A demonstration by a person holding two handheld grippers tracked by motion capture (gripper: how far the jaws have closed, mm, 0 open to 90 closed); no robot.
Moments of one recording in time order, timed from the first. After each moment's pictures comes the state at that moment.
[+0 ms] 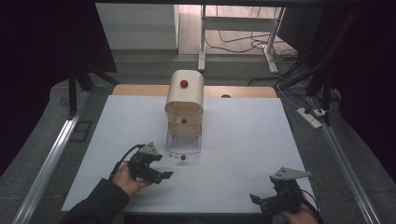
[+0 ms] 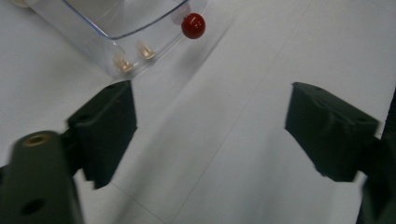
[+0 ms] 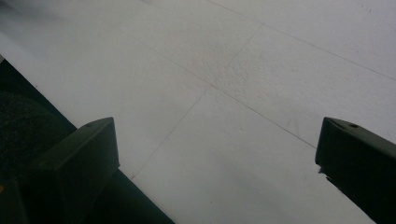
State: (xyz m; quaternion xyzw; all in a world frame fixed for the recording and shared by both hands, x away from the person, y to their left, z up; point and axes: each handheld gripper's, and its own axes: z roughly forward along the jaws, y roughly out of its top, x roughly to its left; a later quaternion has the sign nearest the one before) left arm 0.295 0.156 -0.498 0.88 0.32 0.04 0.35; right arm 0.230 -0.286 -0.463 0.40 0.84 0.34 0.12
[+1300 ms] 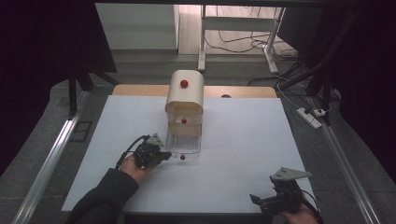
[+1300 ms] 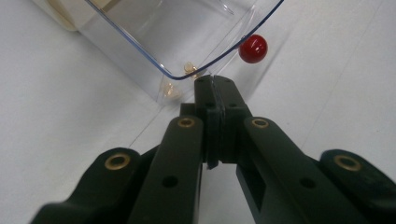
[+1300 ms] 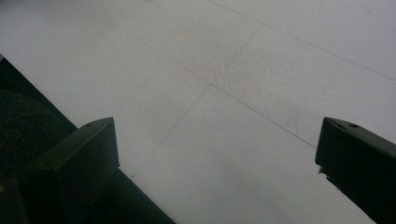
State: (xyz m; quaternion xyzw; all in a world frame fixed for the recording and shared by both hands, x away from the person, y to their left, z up) left arm 0.329 0.149 -0.505 0.88 0.33 0.07 0.33; right arm 0.229 -0.286 -0.463 0.40 0.85 0.34 0.12
